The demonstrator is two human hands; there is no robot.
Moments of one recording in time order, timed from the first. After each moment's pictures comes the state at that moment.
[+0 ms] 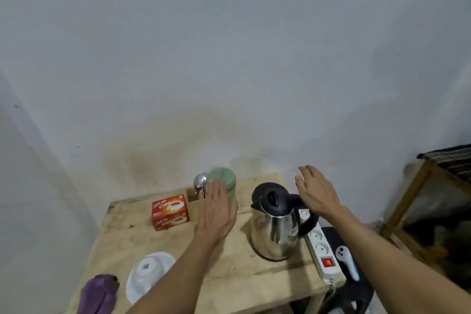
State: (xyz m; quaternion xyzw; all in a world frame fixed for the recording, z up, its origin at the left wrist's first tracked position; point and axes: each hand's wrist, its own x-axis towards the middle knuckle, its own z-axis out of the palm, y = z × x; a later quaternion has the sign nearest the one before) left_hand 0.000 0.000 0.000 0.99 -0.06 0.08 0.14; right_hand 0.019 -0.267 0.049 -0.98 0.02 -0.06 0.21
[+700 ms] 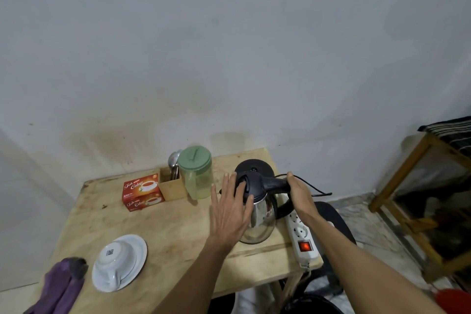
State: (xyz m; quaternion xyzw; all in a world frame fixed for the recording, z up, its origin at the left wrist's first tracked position) left_hand 0.003 -0.114 -0.052 0.97 -0.09 0.14 0.16; right_hand 0.041 -0.305 -0.047 -0.79 0.16 0.03 0.59
